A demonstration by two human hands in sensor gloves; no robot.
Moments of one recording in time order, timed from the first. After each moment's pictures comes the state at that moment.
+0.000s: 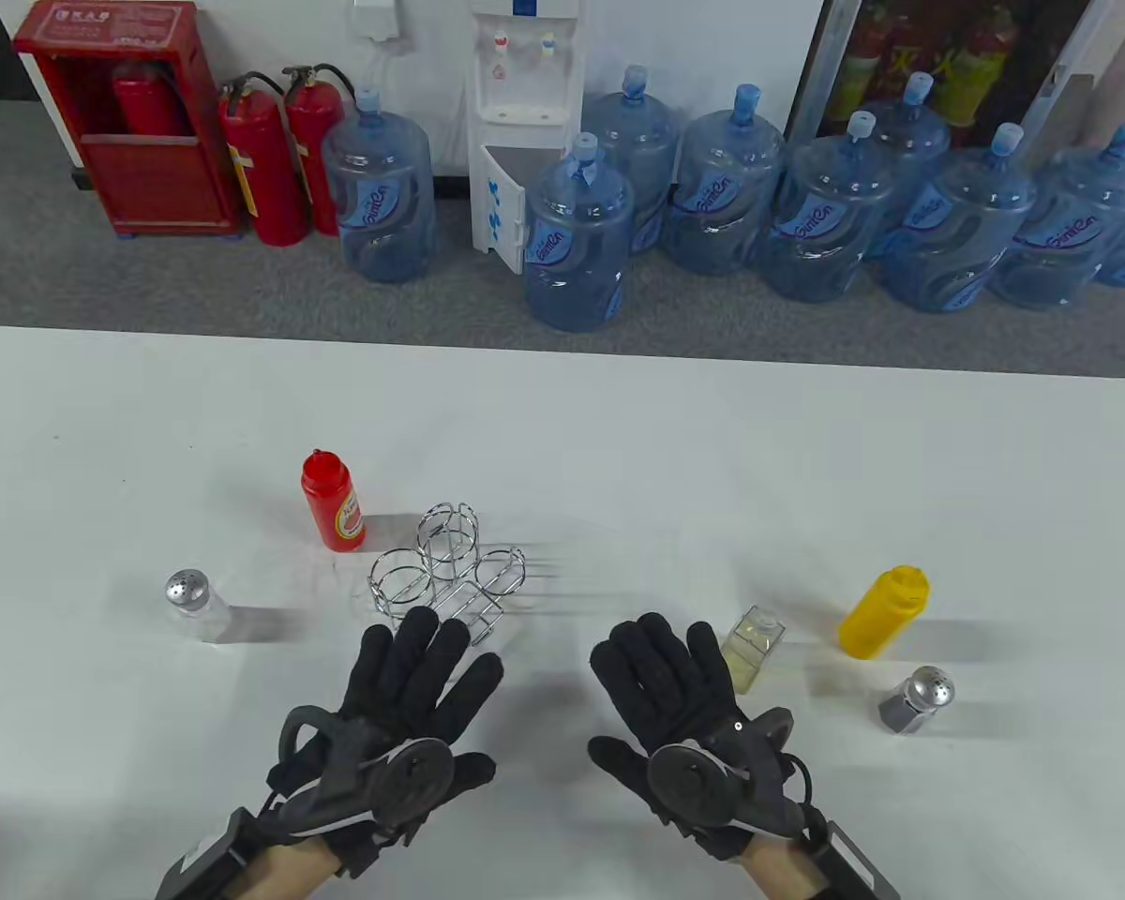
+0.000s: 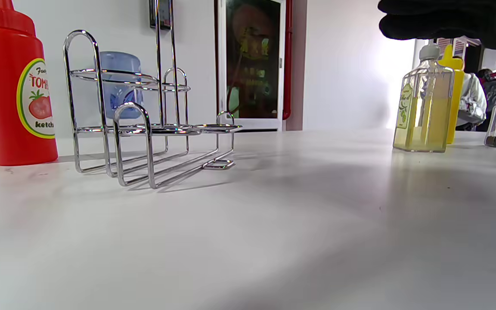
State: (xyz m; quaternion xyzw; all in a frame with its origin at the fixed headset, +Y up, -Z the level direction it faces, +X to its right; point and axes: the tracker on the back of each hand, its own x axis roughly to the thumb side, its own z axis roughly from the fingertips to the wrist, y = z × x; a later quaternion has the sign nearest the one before) left_hand -0.155 -0.703 -0.206 0.04 -0.23 0.01 0.97; right_hand 0.117 -0.706 -0.221 0.26 -0.16 0.95 0.12
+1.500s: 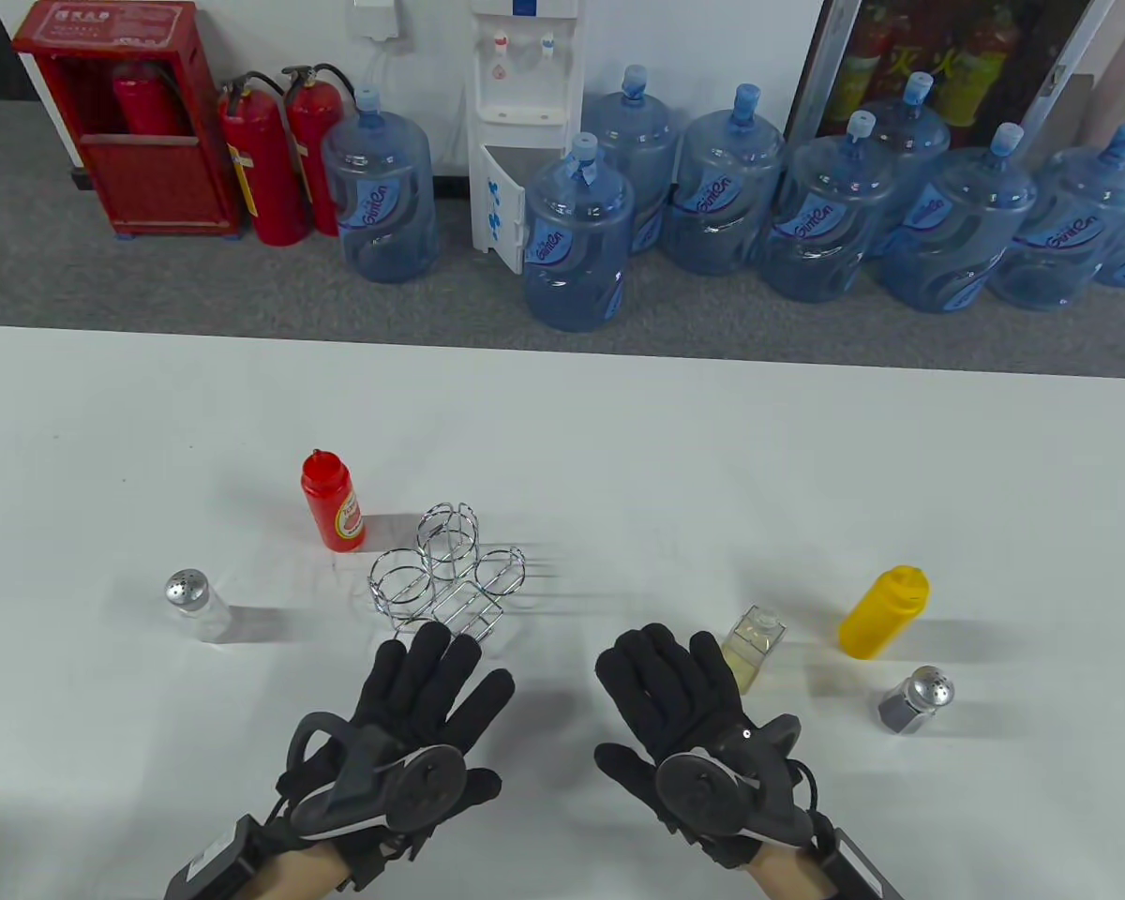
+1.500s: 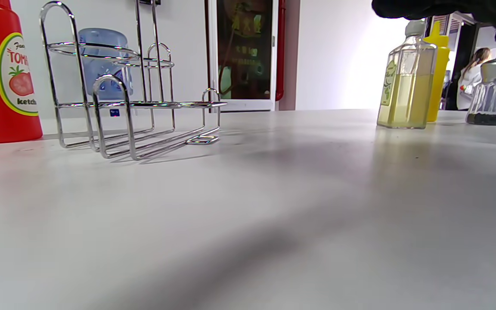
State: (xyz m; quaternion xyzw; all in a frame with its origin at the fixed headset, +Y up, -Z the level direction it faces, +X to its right) left_hand -0.145 -0.705 -0.200 0.00 -0.25 0.00 0.97; right_hand 0.122 -0.705 -0.217 0.27 -0.16 0.94 0.12
